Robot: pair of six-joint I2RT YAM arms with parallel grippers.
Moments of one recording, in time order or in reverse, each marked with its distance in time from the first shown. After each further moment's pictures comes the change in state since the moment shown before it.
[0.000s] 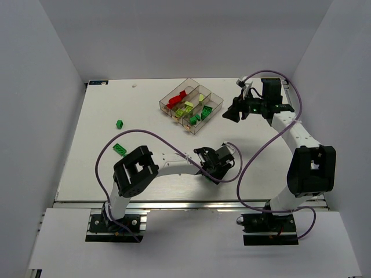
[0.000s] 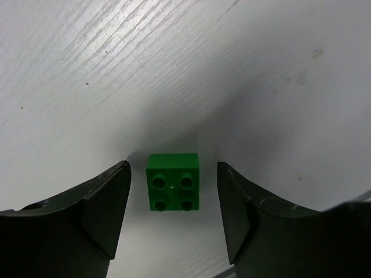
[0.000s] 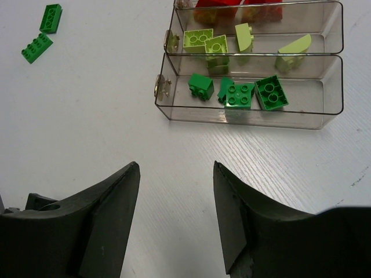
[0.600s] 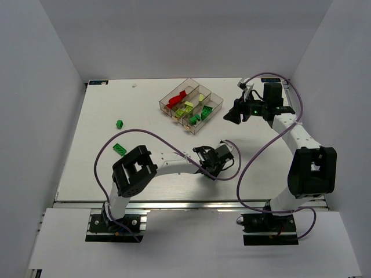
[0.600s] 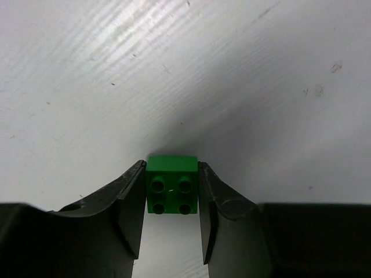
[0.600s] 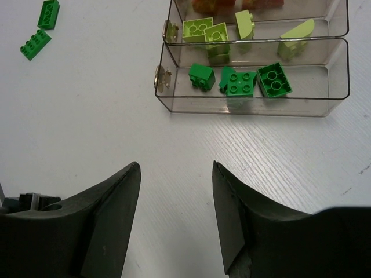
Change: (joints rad) left arm 0.009 0.011 0.011 -0.029 -0.060 -0.022; right arm -0.013 -0.012 -0.032 0.008 0.001 0.010
